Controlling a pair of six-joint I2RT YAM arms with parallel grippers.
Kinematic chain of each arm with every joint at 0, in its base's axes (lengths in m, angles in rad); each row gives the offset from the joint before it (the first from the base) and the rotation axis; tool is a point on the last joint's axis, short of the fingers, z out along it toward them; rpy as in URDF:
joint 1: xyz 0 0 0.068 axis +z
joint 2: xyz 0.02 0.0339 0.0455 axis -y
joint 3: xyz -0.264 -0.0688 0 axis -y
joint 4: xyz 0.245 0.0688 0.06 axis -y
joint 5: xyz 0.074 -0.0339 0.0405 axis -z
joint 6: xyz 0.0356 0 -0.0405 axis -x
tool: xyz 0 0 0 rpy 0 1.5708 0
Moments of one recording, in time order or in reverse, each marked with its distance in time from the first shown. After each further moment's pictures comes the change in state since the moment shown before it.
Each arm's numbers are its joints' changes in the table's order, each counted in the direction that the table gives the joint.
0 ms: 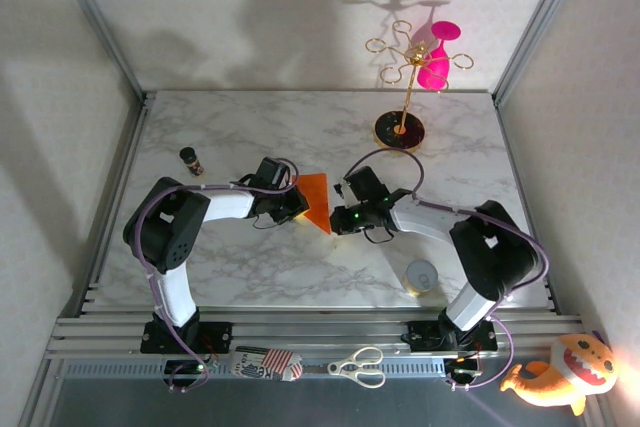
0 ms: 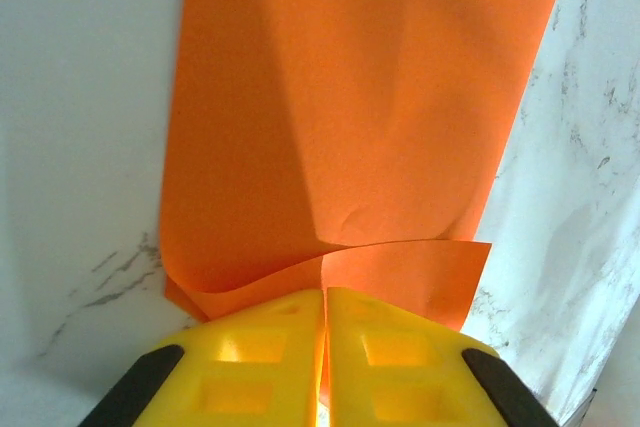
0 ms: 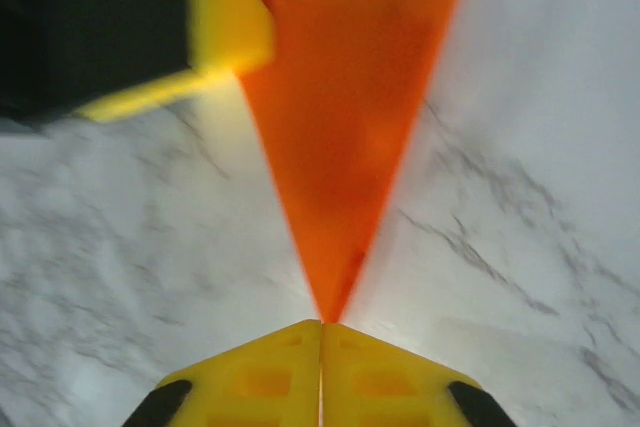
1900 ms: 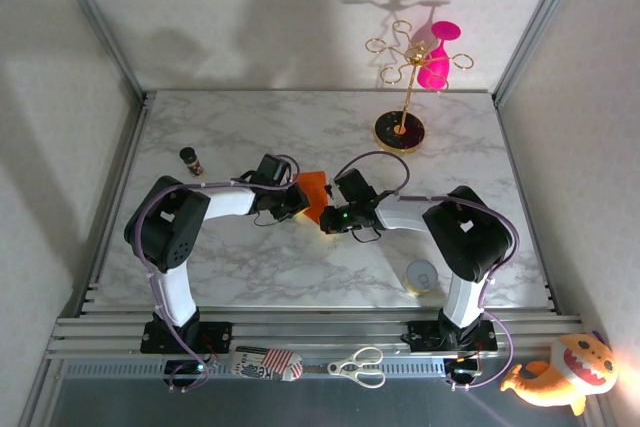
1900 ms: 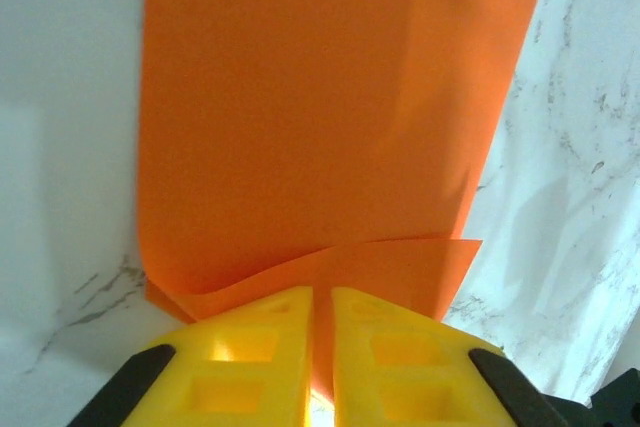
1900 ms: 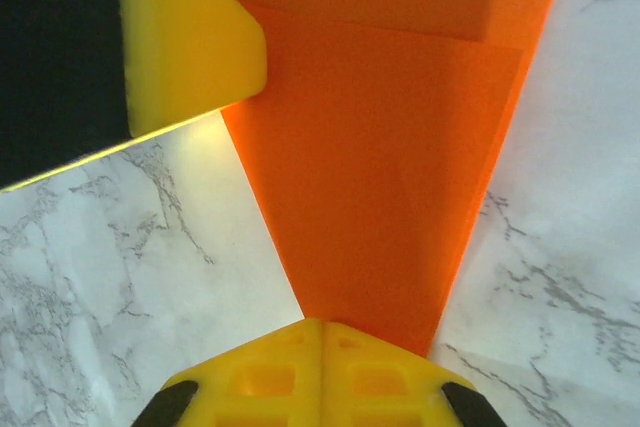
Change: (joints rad) left arm 0.000 -0.006 0.045 -0.044 -0.001 -0.030; right arm 0.023 -0.185 0.039 0.140 -0.018 -0.060
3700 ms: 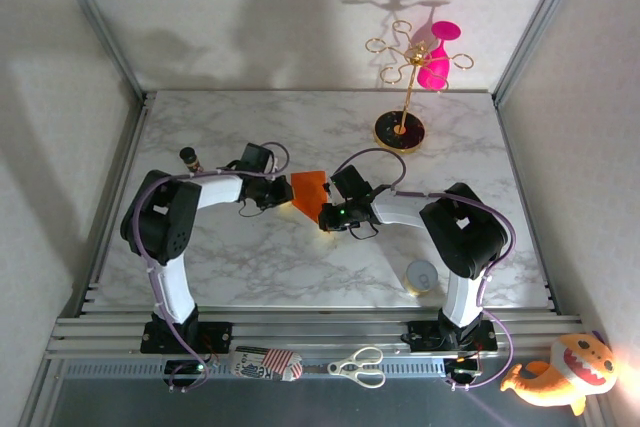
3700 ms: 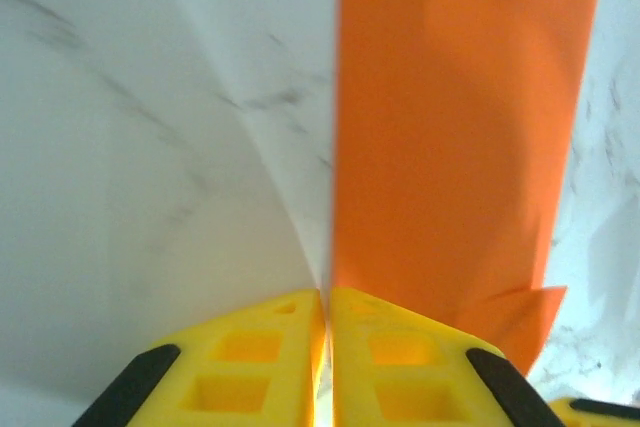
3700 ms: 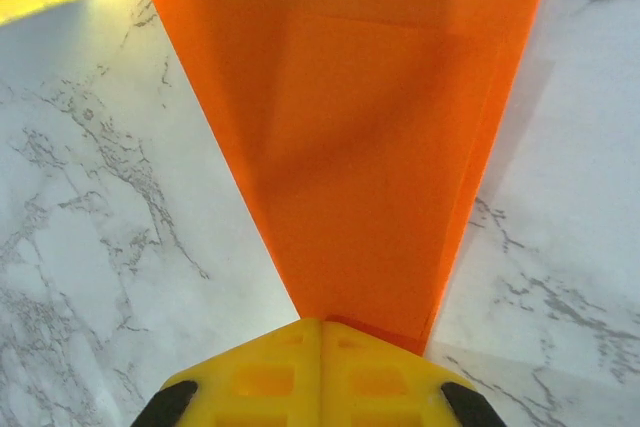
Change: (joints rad) left arm 0.154 -0.034 0.059 -0.098 0.011 -0.322; right arm 0.000 -0.032 0.064 -0.099 0.010 -0.023
